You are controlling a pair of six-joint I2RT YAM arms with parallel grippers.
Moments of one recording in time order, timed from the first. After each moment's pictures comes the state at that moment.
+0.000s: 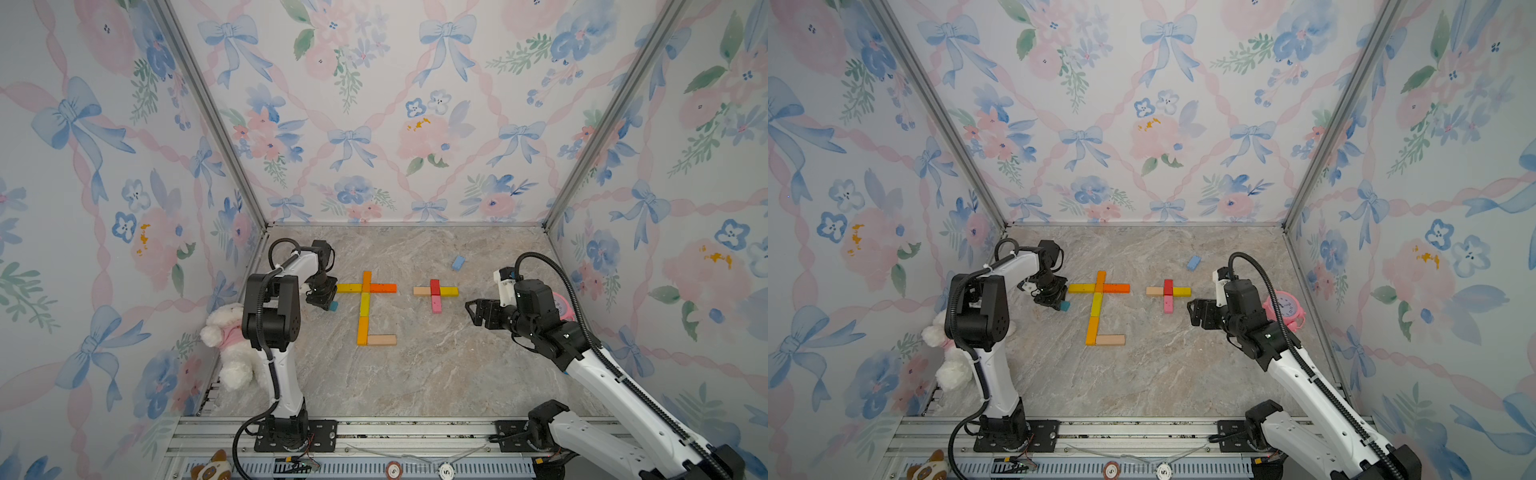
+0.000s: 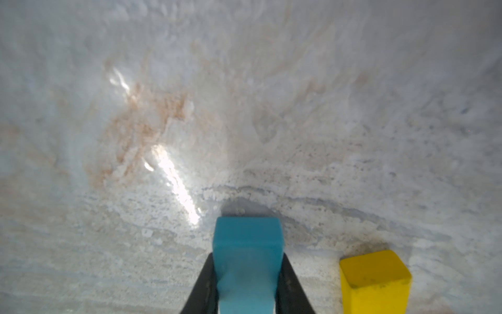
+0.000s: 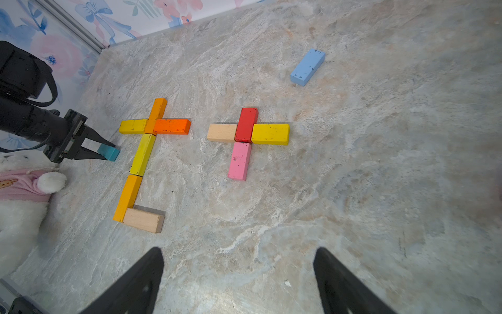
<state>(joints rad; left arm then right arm) -0.07 2.01 1.44 -0.96 0.03 -1.35 0.43 0.92 0.79 -0.54 -0.07 0.40</state>
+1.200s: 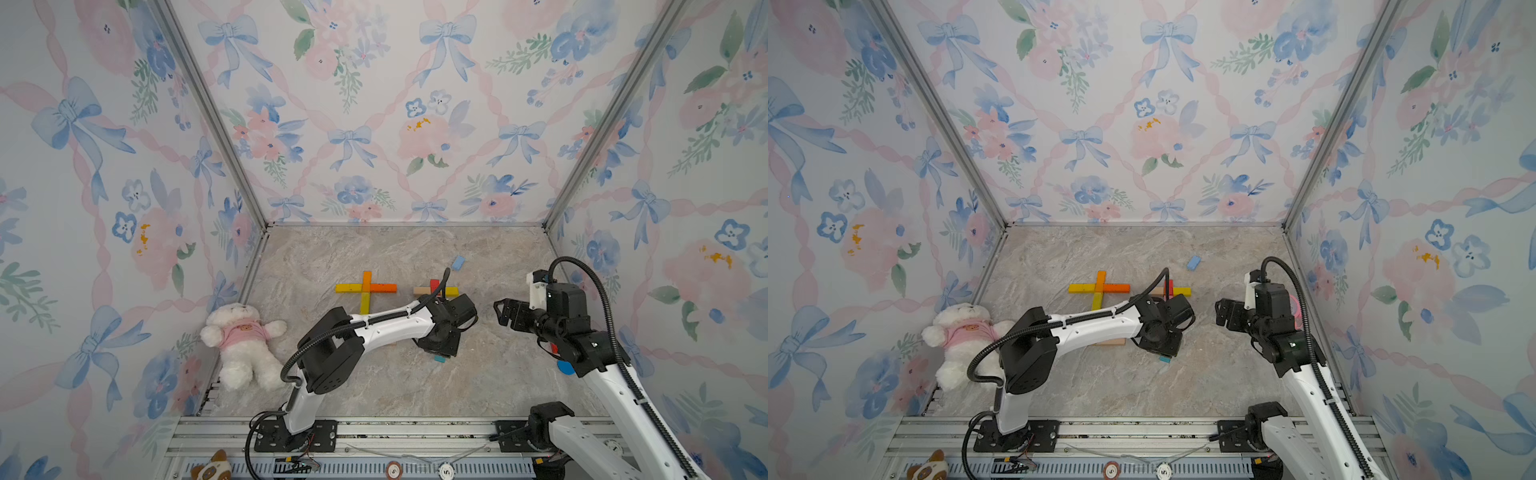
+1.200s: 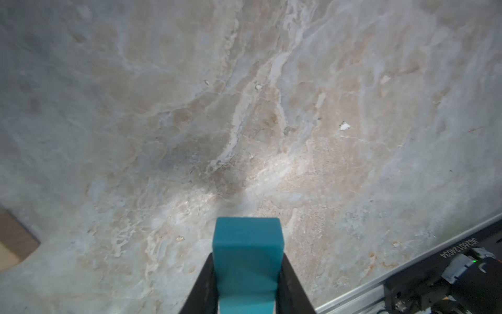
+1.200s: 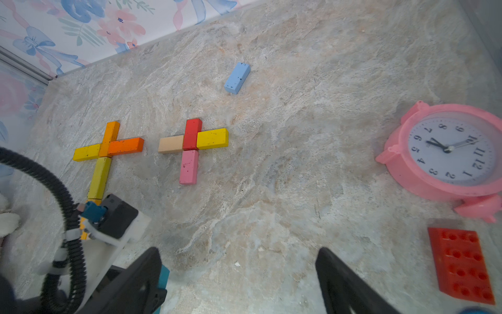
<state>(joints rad) -1.07 2.01 1.57 -0.90 0.05 -0.73 0.18 0.80 0.81 -0.72 -0.07 0.34</state>
